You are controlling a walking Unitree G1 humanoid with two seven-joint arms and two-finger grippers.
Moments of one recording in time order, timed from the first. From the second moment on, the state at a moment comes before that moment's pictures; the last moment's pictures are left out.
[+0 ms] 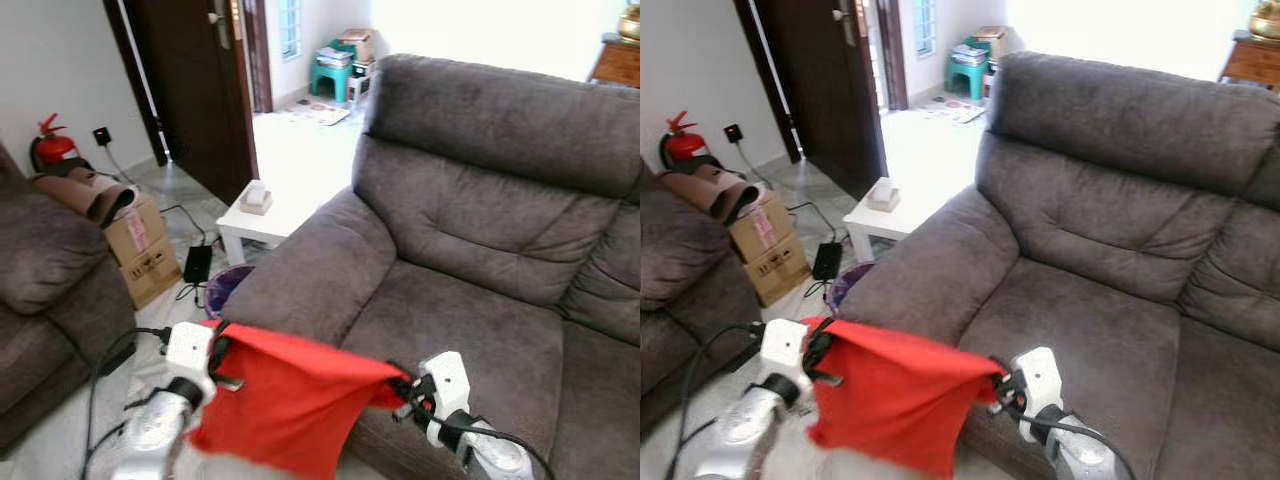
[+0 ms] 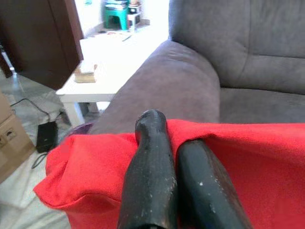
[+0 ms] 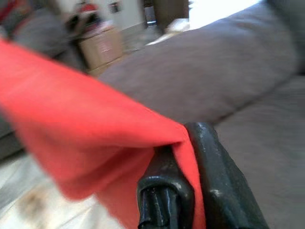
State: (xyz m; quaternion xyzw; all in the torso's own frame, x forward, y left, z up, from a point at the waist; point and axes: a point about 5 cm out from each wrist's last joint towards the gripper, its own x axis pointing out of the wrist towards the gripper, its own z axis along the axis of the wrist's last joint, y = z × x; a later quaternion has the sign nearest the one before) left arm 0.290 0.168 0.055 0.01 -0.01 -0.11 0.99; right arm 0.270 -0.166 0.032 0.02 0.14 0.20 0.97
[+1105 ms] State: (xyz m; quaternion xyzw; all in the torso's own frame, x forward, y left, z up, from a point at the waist) left arm 0.288 0.151 0.059 0.02 0.00 -0.11 0.99; right arm 0.285 -0.163 0.029 0.04 0.12 0.09 0.99
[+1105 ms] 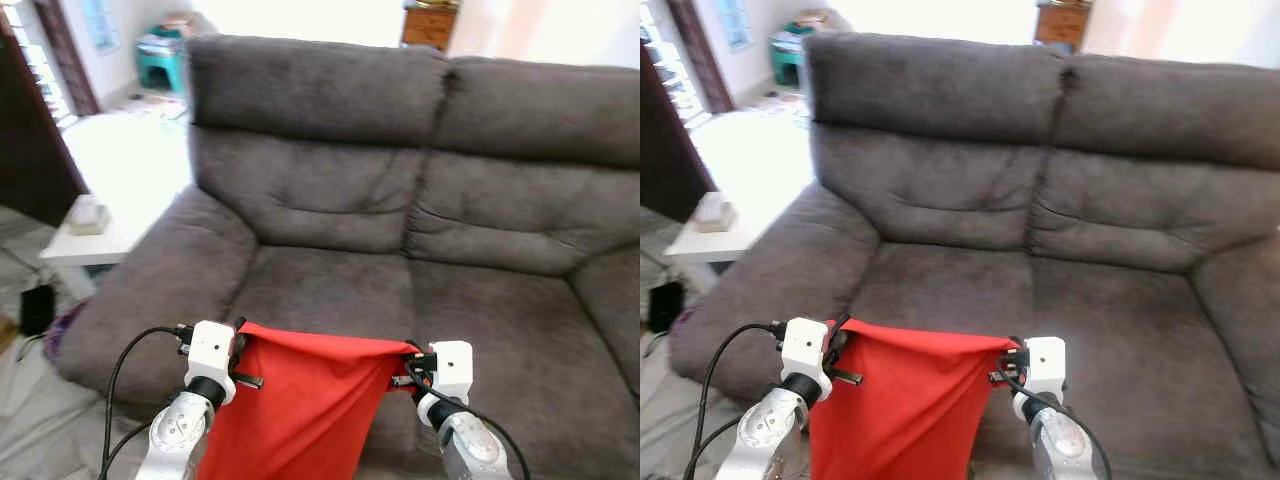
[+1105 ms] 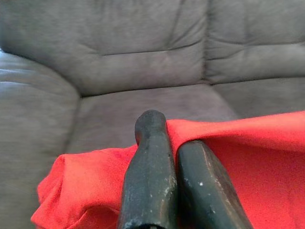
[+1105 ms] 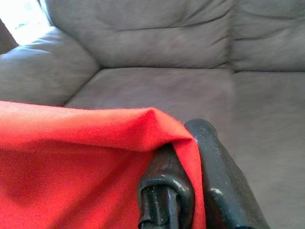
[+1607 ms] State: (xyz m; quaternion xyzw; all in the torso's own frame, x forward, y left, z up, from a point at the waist) left arm 0.290 0.151 0.061 0.02 0.00 -0.11 0.99; right arm 0.291 -0.159 0.031 0.04 0.11 0.07 0.99
